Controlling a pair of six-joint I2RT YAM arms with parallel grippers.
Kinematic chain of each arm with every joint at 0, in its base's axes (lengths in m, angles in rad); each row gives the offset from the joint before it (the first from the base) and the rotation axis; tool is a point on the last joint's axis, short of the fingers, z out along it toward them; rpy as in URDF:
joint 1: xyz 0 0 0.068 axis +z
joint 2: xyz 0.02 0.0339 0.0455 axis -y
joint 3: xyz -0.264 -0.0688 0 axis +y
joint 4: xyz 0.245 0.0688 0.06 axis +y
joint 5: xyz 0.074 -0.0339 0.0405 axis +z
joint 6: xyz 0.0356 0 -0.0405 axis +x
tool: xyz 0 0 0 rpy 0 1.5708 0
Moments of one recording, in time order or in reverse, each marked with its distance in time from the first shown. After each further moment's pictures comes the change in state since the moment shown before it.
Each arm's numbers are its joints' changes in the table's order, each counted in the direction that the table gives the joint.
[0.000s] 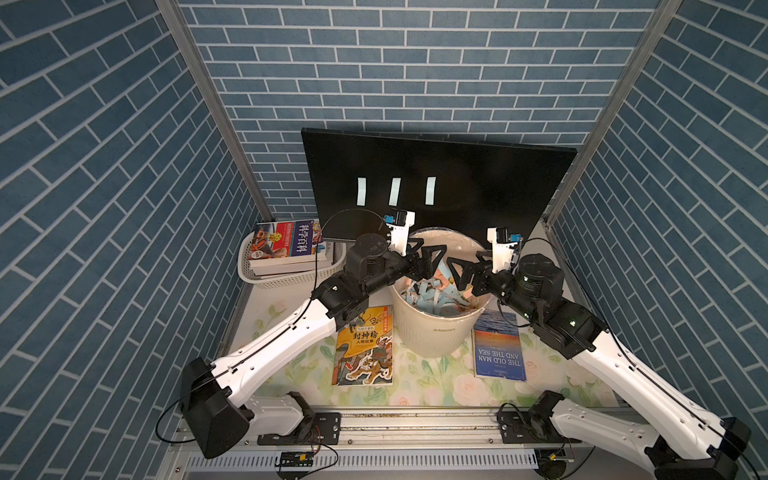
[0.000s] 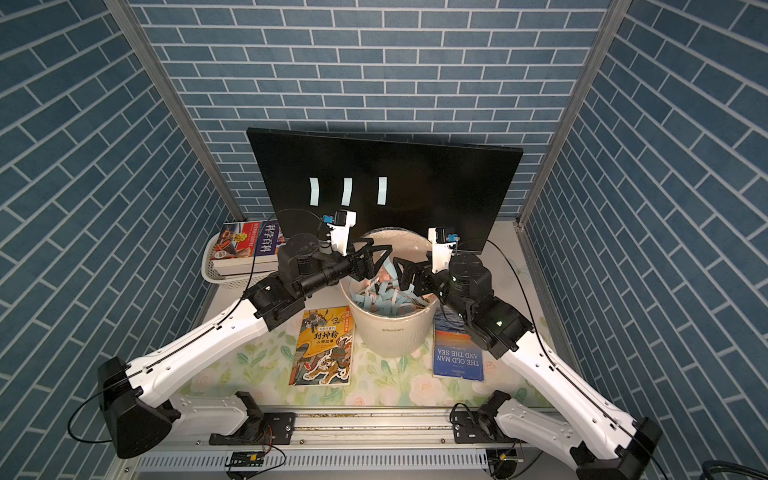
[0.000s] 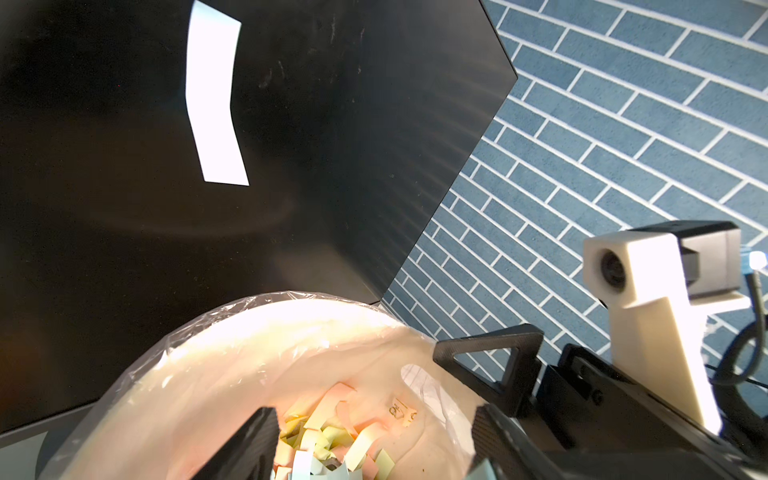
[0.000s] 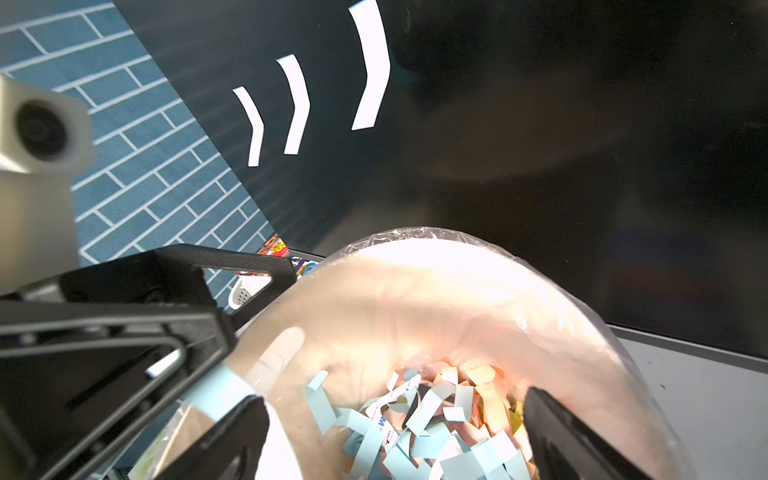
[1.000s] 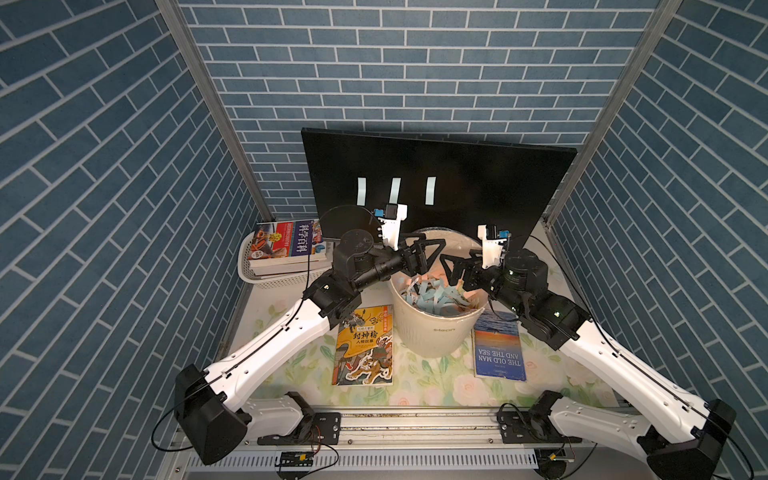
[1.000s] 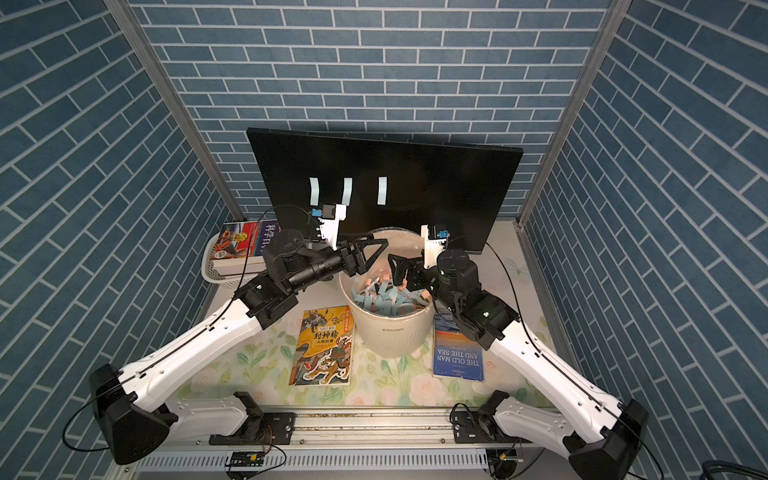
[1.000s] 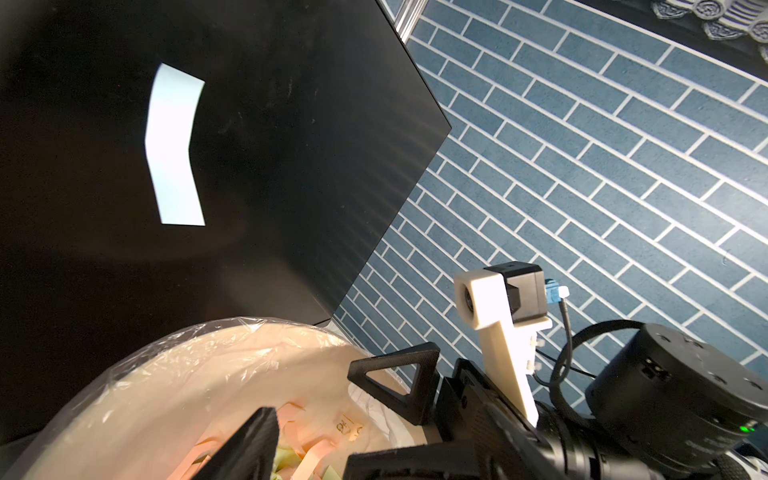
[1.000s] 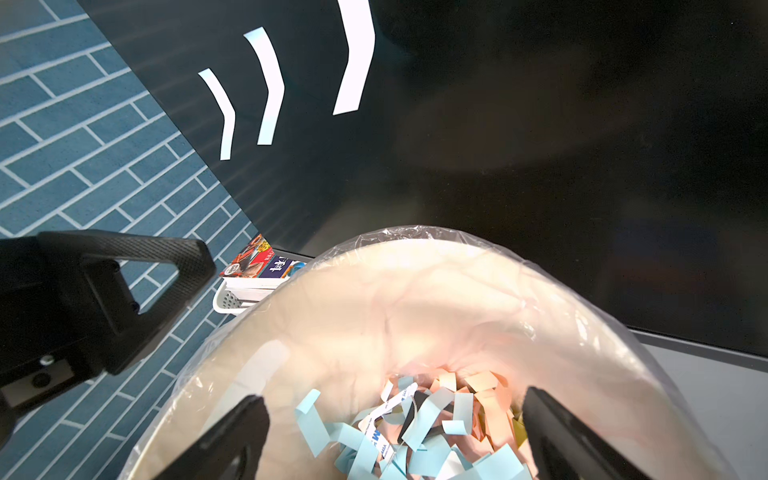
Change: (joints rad) left arm 0.051 0.030 0.008 -0.080 -0.145 -0.095; right arm 0.000 -0.103 -0.019 -0.032 -0.063 0.011
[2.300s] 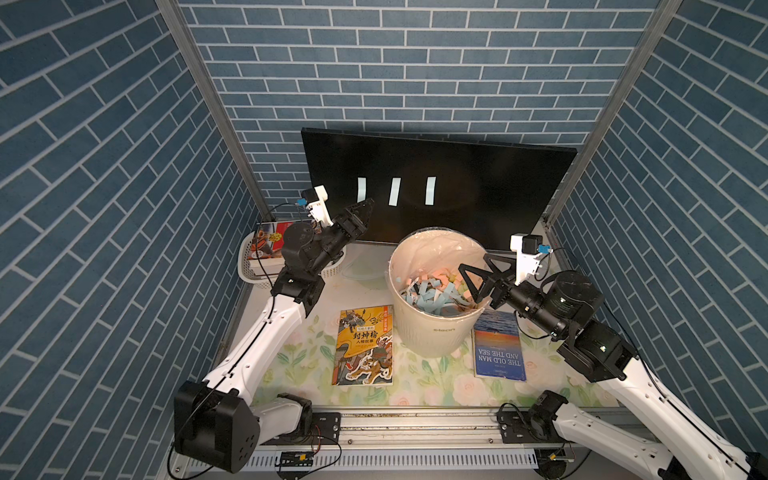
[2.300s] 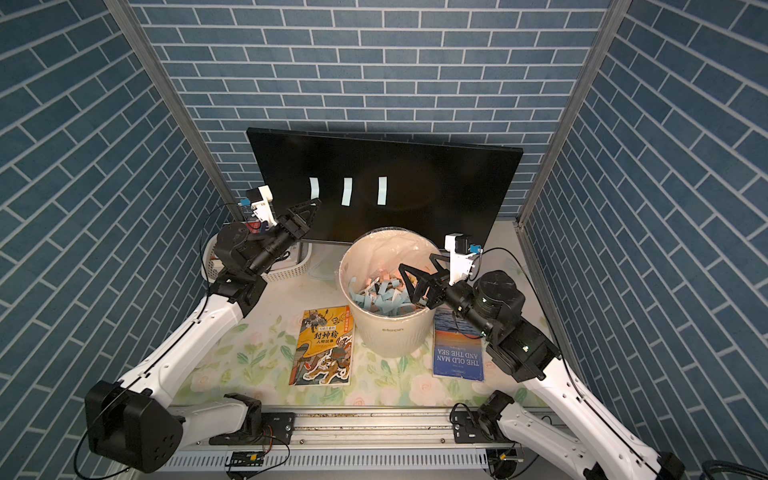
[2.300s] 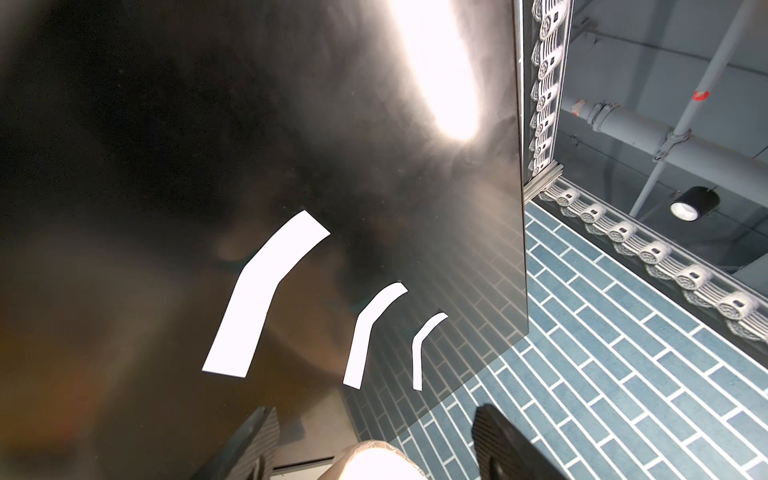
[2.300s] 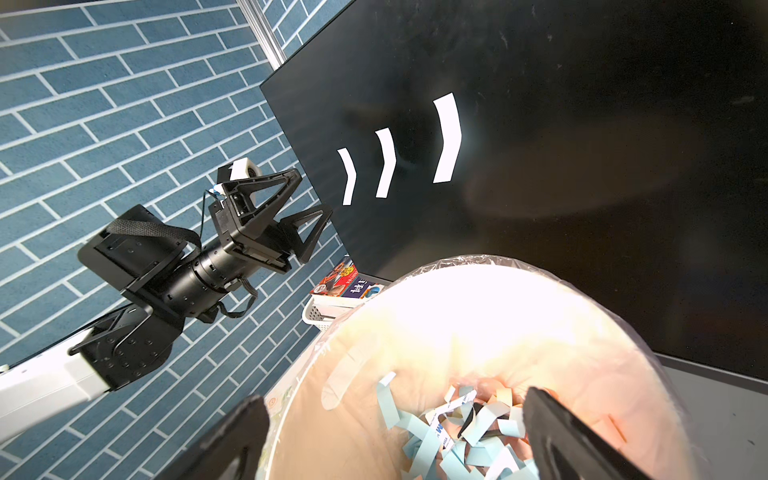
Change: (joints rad) left arm 0.445 0.026 0.152 -0.317 -0.072 -0.396; right arm 0.000 0.267 0.076 -0.023 0.165 0.022
